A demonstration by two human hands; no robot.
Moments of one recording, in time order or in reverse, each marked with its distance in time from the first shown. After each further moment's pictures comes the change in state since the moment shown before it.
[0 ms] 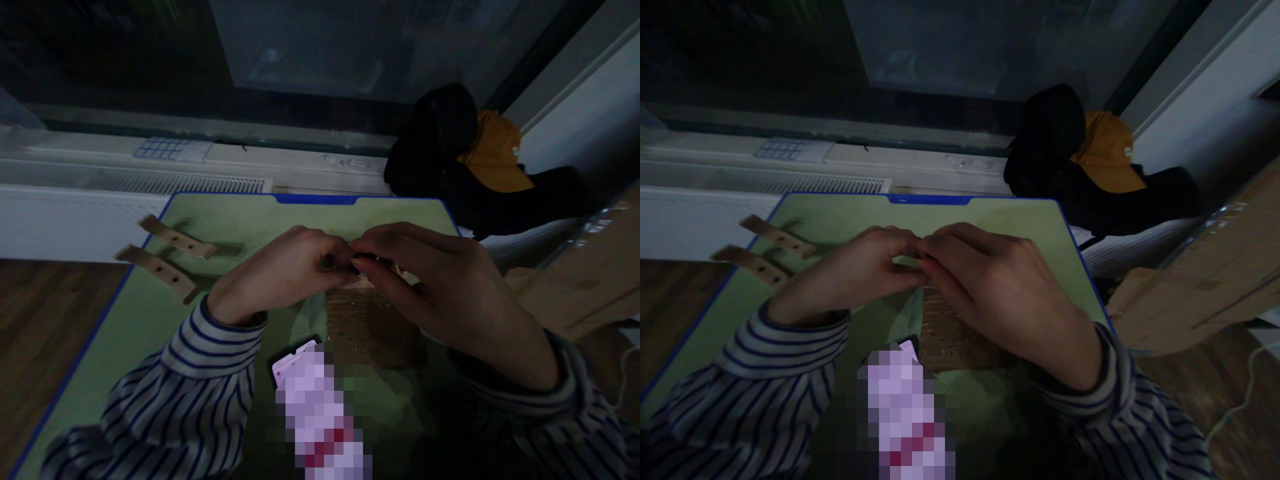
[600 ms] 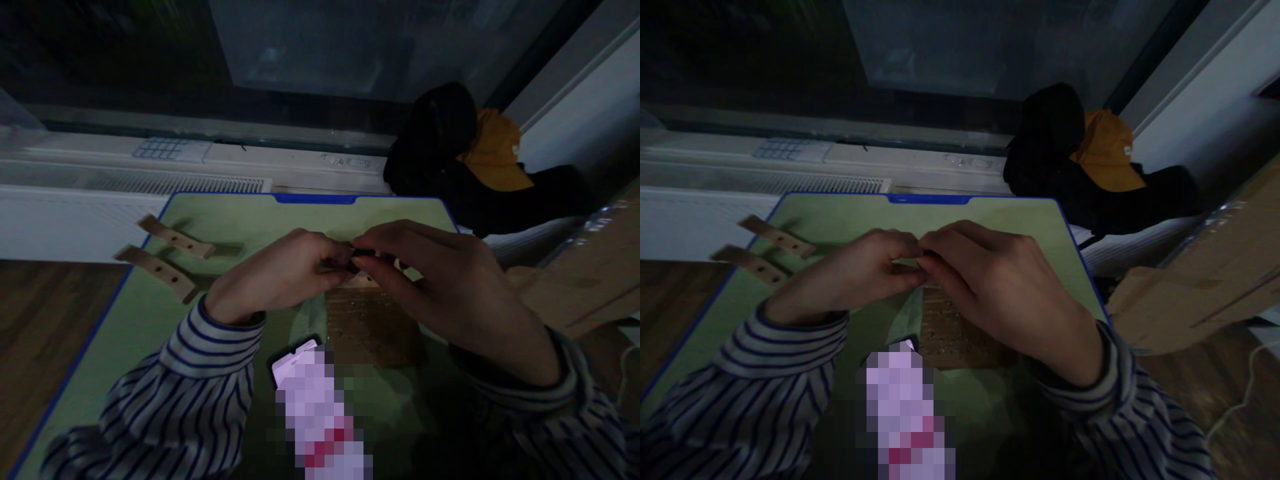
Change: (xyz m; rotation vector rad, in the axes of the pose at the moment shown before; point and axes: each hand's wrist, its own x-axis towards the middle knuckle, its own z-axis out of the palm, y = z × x) left_hand -0.001 0.001 0.001 -0.042 -0.066 -0.001; right_hand -0.001 0.003 -0.001 -0.030 0.032 -0.004
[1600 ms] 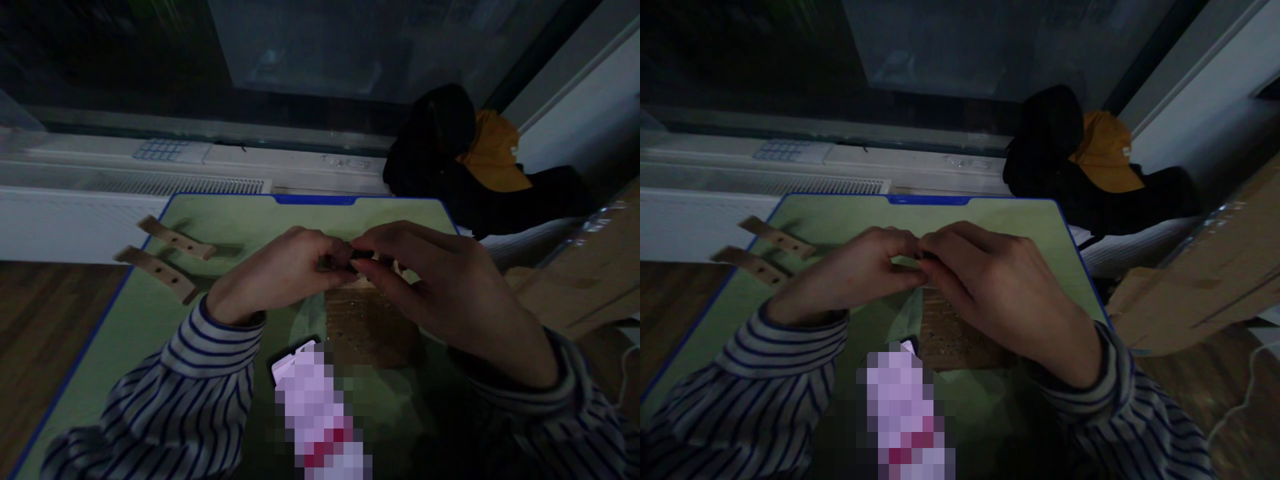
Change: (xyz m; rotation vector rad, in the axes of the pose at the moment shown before) left_hand 0.000 -0.002 -0.001 0.018 0.023 -0.007; right_hand 0.001 -0.002 0.002 -0.001 -0.023 0.015
